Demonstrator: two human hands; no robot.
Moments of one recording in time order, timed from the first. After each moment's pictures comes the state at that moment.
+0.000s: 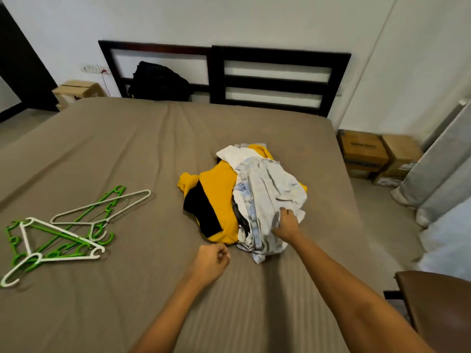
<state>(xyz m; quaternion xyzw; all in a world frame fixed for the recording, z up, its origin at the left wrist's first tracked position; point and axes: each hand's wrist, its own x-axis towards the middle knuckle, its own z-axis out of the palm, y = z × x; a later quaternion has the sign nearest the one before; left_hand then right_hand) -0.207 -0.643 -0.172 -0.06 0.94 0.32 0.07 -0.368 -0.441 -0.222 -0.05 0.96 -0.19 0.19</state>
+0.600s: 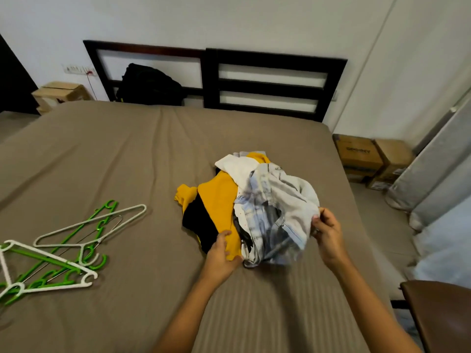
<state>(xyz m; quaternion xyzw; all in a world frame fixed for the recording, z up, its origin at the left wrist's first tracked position) -0.281 -0.672 -0.208 -0.10 0.85 0.51 0.09 -0.355 -0.432 -0.153 0.02 0.67 -0.74 -0.01</state>
